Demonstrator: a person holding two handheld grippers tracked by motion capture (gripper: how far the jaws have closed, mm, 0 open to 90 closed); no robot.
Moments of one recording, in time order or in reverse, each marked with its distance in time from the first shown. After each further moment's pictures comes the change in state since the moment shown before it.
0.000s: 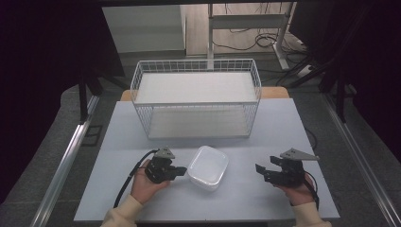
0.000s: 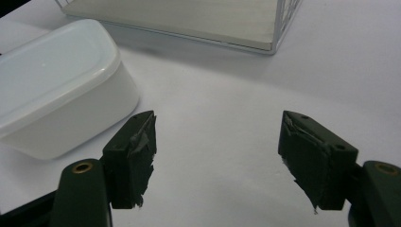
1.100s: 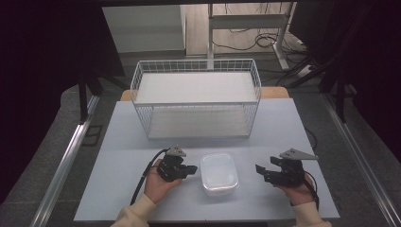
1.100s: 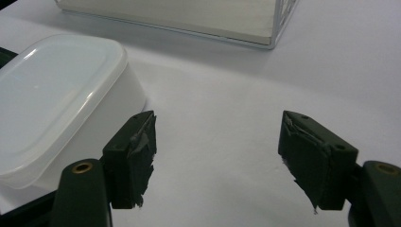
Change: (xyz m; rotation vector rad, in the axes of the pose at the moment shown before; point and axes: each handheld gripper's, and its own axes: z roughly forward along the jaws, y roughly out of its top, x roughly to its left) left arm -0.008 0.017 0.025 -0.023 -0.013 -0.056; right arm -0.001 -0.001 0.002 0.018 -0.004 0.005
